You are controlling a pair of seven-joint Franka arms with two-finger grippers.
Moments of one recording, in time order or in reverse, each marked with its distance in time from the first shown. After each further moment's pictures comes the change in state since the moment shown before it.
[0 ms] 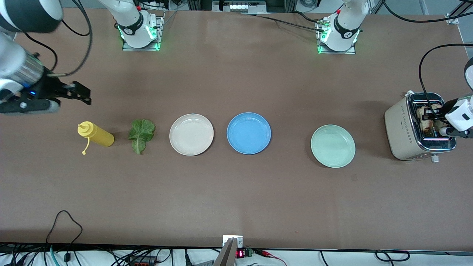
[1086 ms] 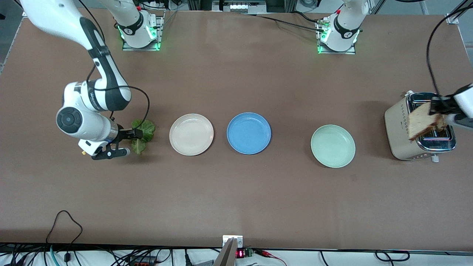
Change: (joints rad) left arm -0.006 -0.051 -0.271 0.302 -0.022 -0.363 0.012; right arm 0.040 0.416 -0.009 -0.142 0.001 0.455 -0.001
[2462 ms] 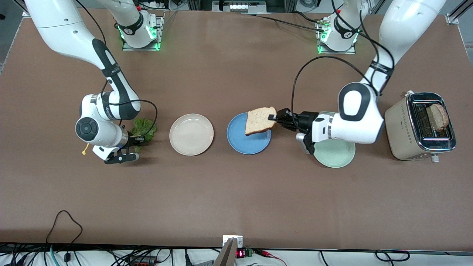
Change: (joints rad) left arm -0.261 0.375 -0.170 -0.213 -1.062 0.426 0.263; right arm 0.002 0.096 0.001 -0.006 -0.002 0.120 -0.009
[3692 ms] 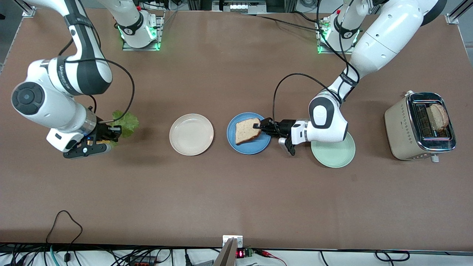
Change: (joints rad) left arm -0.099 0.203 0.002 -0.007 -0.146 0.255 0.202; right arm 0.013 -0.266 0.009 0.186 0.000 -0.356 -0.025
